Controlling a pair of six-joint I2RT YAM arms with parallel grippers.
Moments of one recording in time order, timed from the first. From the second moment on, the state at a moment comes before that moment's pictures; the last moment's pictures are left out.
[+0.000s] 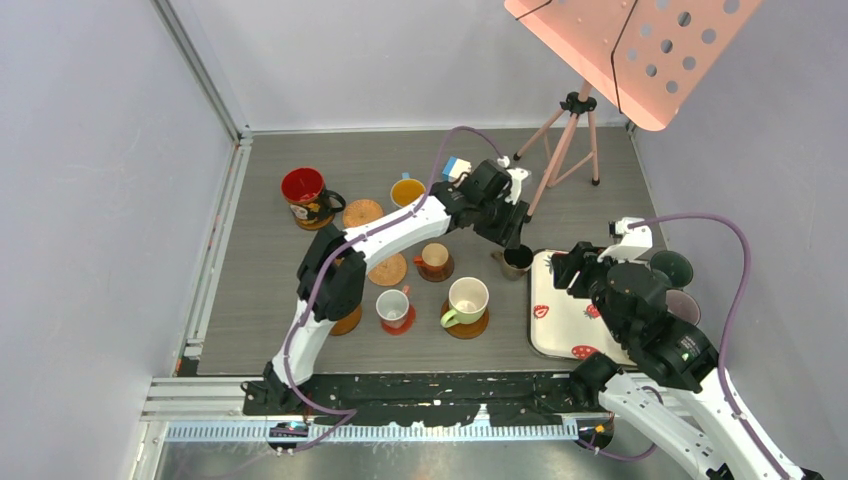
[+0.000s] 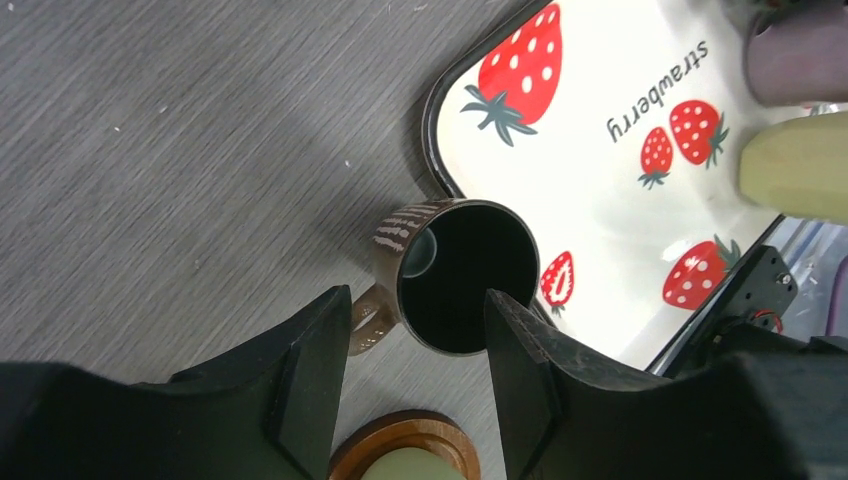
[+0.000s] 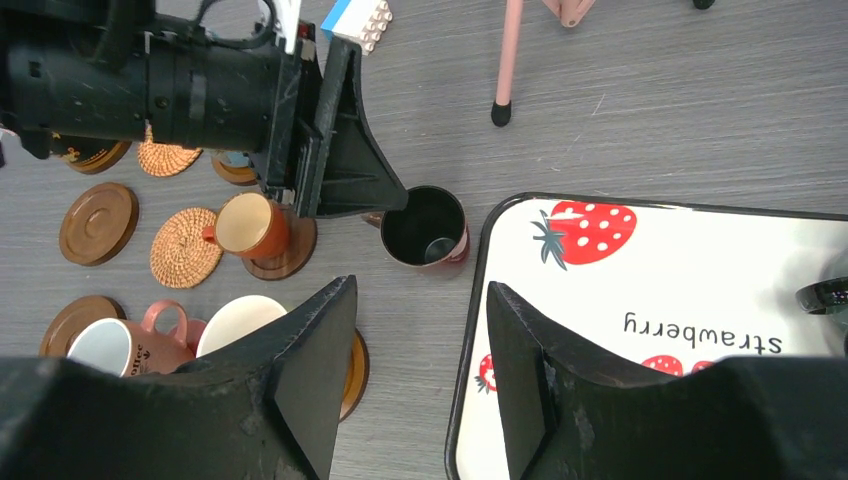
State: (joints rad) left arm -0.90 2.16 1.93 -0.54 0.22 -0.33; right arm 0.64 0.45 0.82 -0.74 0.47 0.45
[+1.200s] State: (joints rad) left arm -0.90 1.76 1.68 -0.56 -0.03 -0.34; right arm 0.64 0.47 0.81 -0.74 0.44 0.45
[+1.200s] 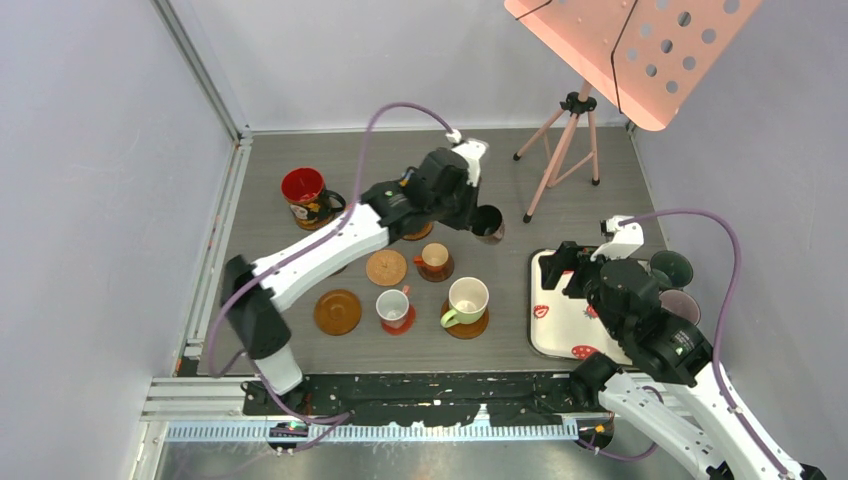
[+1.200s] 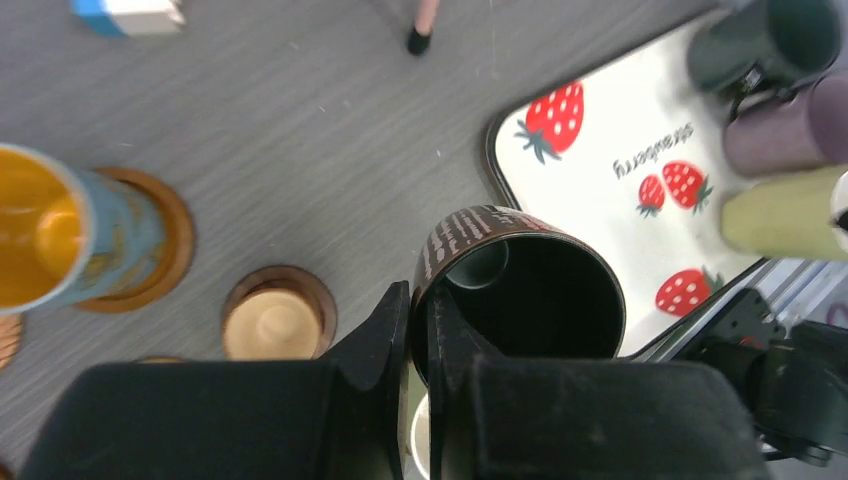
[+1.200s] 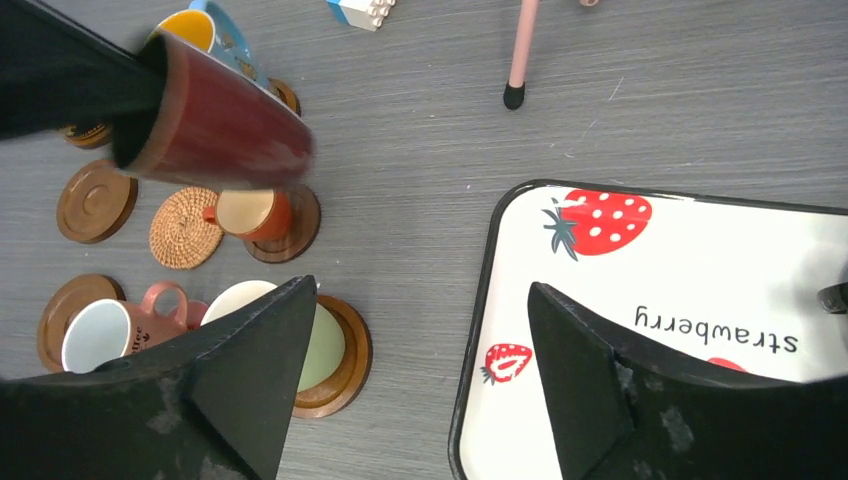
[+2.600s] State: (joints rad) left arm -0.33 1.06 1.02 -0.73 -0.33 -0.64; right arm 0.64 0.63 0.77 -0.73 0.38 0.45
